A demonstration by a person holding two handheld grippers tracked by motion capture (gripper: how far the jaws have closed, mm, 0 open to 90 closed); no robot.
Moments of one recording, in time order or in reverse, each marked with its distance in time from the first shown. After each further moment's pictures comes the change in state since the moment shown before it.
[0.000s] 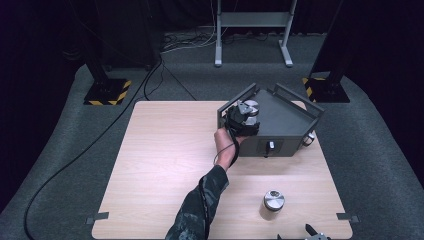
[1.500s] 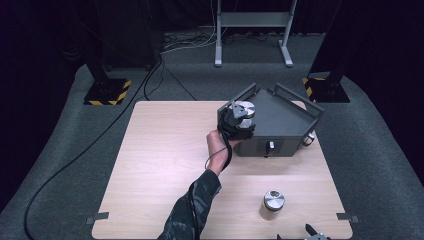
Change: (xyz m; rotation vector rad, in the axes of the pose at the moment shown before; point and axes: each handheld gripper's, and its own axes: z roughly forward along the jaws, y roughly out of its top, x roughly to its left) left arm -0.004 0.001 -0.041 -0.019 0.011 0.066; right arm 0.003 0.001 -0.001 -0.001 -0.009 -0.007
